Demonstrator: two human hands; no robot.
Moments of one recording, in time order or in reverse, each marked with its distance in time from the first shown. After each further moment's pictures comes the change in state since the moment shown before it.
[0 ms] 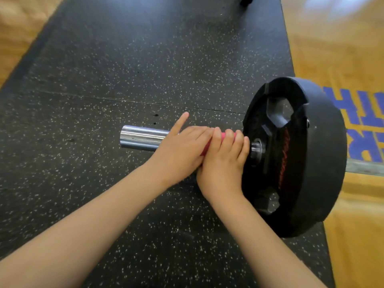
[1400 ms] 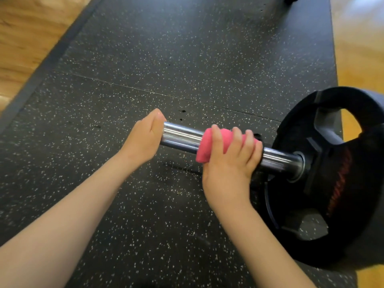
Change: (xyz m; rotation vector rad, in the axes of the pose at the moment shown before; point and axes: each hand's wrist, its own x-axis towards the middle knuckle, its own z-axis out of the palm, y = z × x) left_hand -0.052 -0.099 0.003 -0.650 0.211 -0.753; right_hand -0.003 -0.040 0.006 0.118 -0.040 -0.147
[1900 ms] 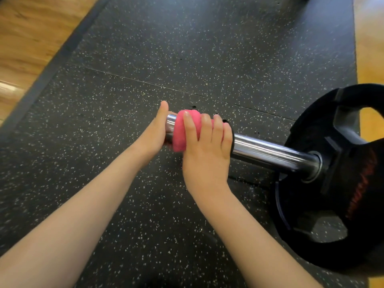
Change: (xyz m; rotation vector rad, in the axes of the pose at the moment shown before) left_hand -0.001 0.003 0.001 -0.514 -0.143 -0.305; right_hand 0.012 -0.050 0.021 0.044 0.112 -0.194
